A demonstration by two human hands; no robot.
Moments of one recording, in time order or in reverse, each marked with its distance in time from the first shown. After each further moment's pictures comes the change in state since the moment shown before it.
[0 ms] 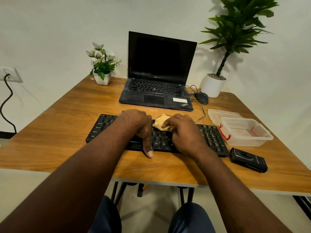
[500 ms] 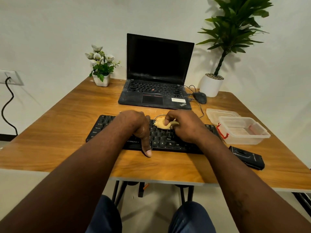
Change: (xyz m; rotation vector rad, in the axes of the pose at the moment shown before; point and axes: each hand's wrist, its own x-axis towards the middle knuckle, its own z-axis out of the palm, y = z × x) left_hand 0.001 -0.002 0.002 -0.046 -0.008 -0.014; right_hand 0.025 0.013 -0.021 0.060 -0.146 -0.023
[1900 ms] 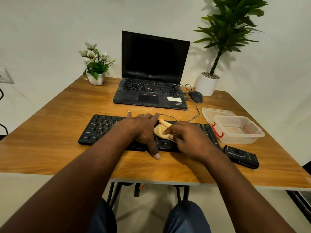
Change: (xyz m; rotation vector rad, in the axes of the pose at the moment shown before) left_hand 0.014 0.014 0.021 -0.047 0.190 0.238; right_hand -0.049 0.003 0.003 -0.031 0.000 -0.010
